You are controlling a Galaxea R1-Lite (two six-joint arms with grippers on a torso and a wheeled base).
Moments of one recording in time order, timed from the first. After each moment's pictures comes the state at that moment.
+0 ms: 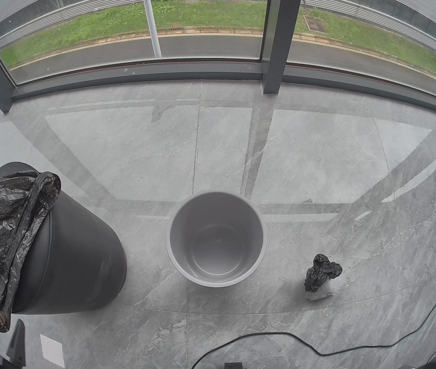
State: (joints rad) left arm -0.01 0.04 -0.07 -0.01 0.03 -0.02; right arm 0.01 0.08 -0.22 0.01 -0.01 0.13
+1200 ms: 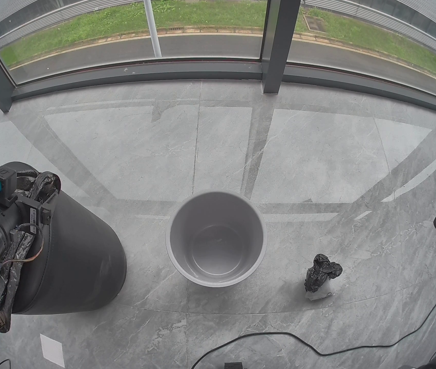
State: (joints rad) left arm -0.18 1.25 -0.55 -0.53 0.37 0.37; right arm 0.07 0.73 -0.29 -0.37 0.02 0.21
